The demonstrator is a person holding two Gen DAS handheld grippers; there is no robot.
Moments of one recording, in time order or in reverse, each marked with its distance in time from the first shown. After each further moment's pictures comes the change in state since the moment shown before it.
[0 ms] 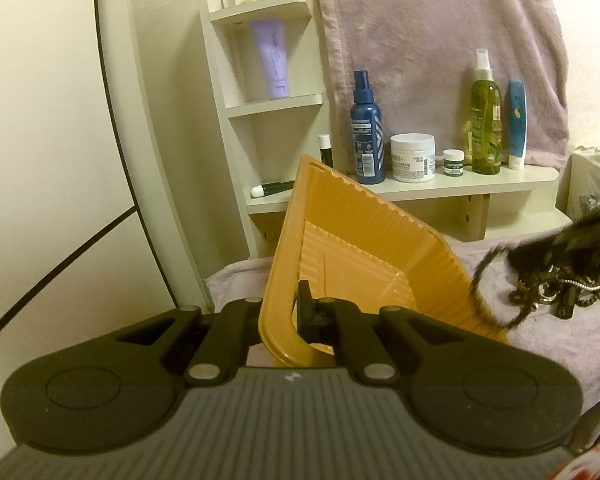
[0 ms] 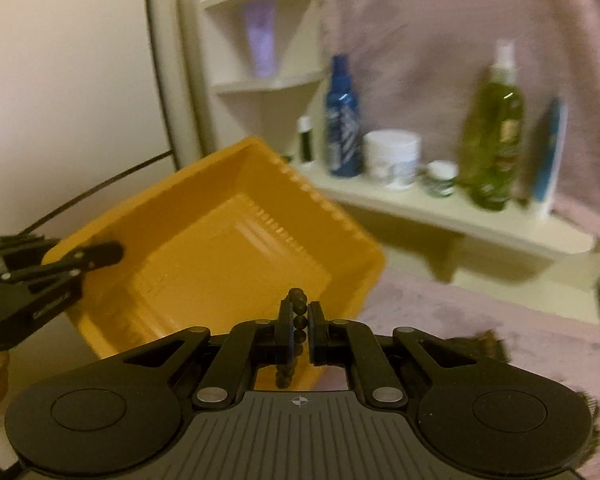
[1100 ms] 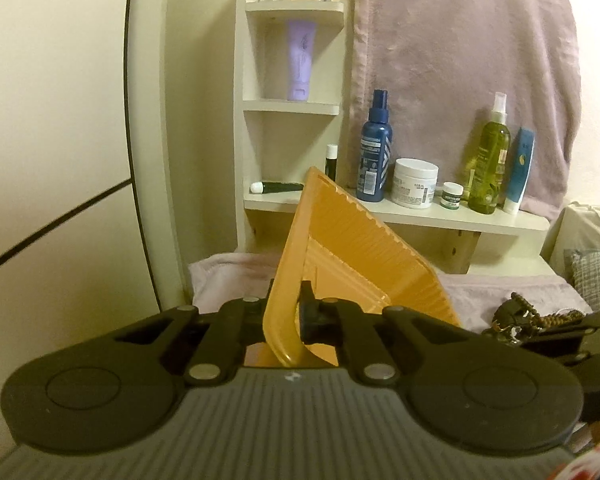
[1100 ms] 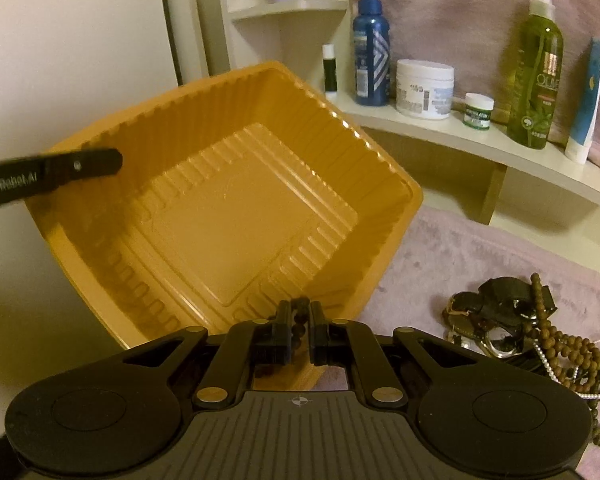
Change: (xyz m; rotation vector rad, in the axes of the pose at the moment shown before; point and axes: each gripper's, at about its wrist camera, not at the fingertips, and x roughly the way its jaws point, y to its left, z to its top) left arm -0.005 0.013 0.004 -0.173 -0.001 -0.050; right arm 0.037 0.013 -0.034 -0.009 0.099 0.015
